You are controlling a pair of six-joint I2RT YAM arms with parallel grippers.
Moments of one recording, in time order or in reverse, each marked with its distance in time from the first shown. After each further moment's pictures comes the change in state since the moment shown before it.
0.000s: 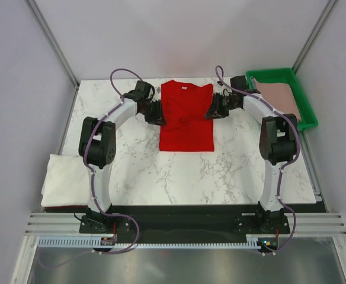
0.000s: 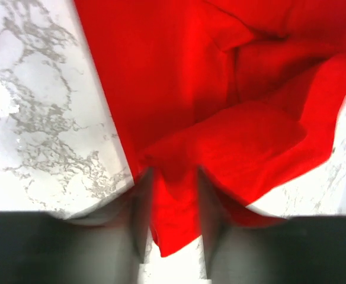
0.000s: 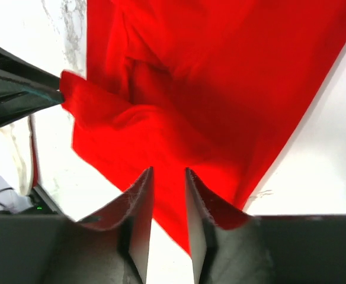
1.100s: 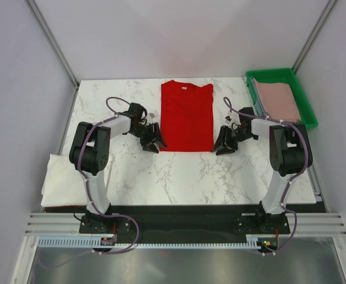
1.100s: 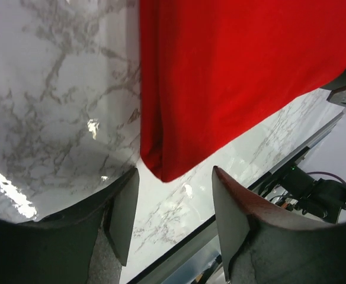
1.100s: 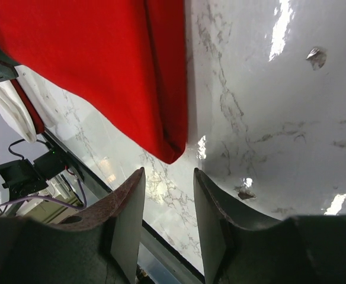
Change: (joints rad) left arm 0.038 -0.144 -0.420 0.030 0.228 -0.134; right arm -0.059 -0.214 -0.562 0.016 -0.074 0.016
